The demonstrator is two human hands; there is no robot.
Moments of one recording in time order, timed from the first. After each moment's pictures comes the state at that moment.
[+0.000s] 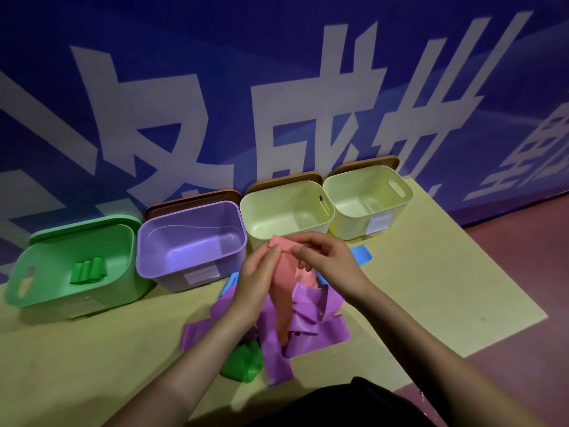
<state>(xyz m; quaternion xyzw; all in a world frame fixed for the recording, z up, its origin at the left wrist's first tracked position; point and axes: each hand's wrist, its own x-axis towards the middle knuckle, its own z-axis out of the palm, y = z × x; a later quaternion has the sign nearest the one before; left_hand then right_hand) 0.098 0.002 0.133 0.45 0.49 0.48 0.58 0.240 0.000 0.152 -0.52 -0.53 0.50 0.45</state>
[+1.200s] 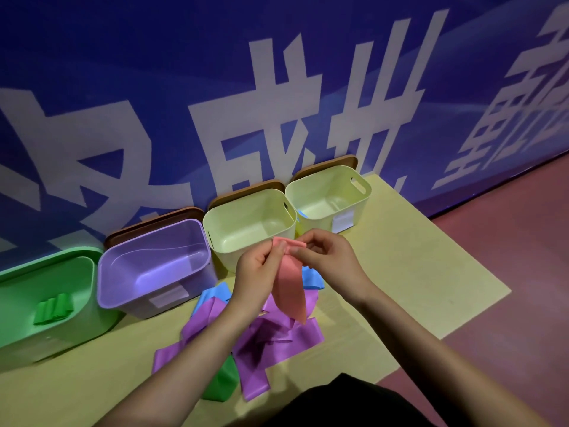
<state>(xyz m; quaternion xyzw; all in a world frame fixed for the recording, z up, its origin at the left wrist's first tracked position) 0.169 0.004 0.150 0.62 0.42 0.43 0.50 0.307 -0.023 0.166 -0.54 -0.50 0.45 0.51</state>
